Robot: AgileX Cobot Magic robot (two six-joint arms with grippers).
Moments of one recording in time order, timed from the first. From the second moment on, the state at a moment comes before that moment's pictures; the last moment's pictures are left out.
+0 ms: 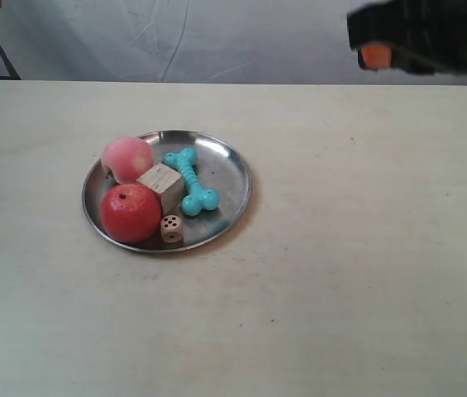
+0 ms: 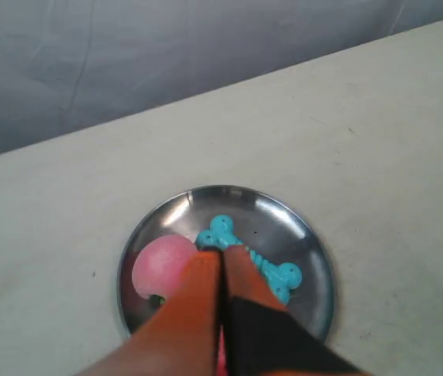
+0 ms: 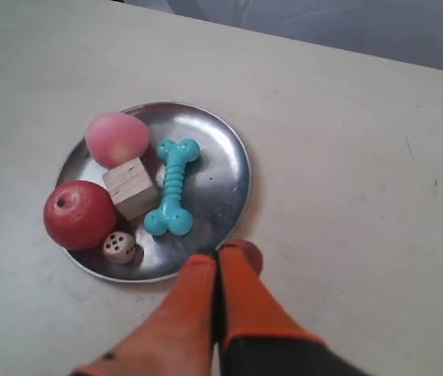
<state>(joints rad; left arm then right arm) -0.03 1.13 -1.15 -0.68 0.84 0.71 0.30 1.14 -1.07 0.24 0.68 -0.07</state>
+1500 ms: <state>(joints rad) -0.03 0.99 -0.93 -0.59 0.70 0.74 0.02 0.09 -0.07 0.14 0.34 -0.11</state>
